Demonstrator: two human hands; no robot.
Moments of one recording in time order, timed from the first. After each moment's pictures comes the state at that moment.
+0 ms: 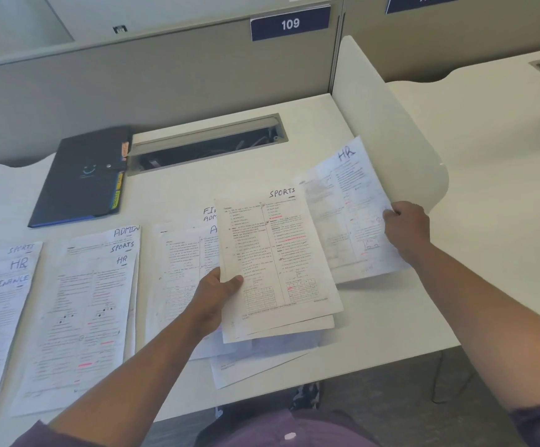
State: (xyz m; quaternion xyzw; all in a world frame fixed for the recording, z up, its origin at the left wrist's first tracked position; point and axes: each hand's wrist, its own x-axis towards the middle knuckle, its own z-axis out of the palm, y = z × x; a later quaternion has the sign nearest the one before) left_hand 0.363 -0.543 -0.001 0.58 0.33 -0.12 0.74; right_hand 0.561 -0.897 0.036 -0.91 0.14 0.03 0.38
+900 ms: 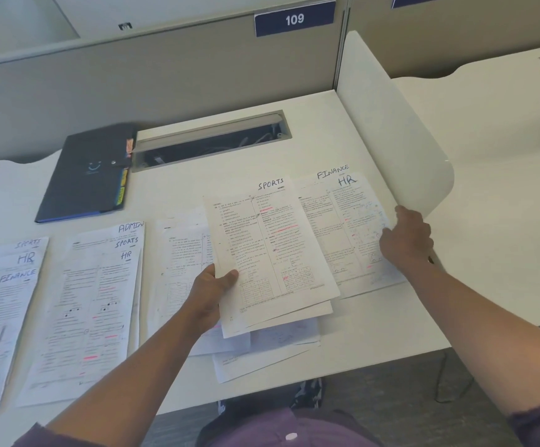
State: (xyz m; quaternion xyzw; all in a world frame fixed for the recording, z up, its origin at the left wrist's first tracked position) left_hand 0.358 -0.534 -0.003 0.54 0.35 -0.09 0.76; right_hand 0.532 -0.892 0.026 -0.96 0.10 0.07 0.24
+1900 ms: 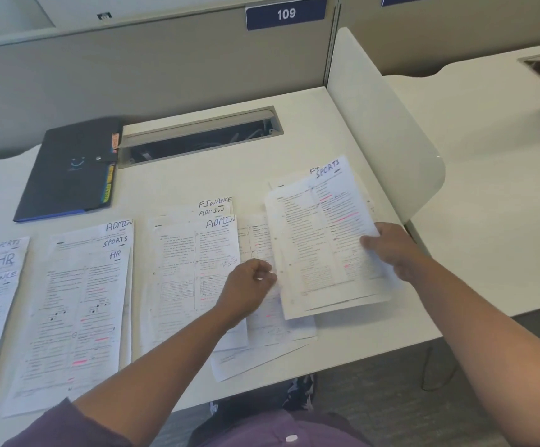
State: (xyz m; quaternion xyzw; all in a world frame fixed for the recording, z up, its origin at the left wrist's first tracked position) left_hand 0.371 -0.597 0.023 0.82 0.20 -0.13 0.52; right_hand 0.509 -0.883 0.045 -0.81 0.14 0.24 0.51
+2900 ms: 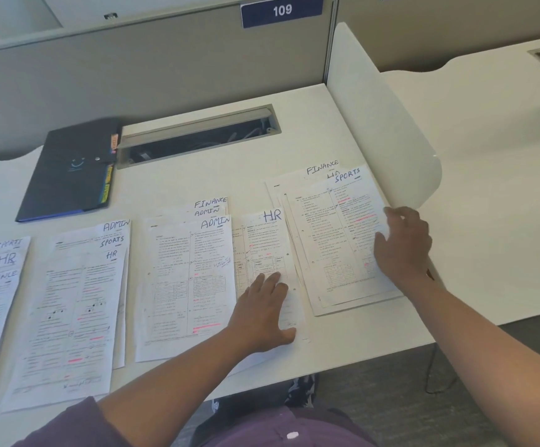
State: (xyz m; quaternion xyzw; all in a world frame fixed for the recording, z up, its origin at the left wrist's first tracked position) left_hand 0.347 -0.640 0.003 0.96 -0.04 -0.23 0.12; right_hand 0.500 -0.906 0.028 -0.98 0.02 -0.02 0.21
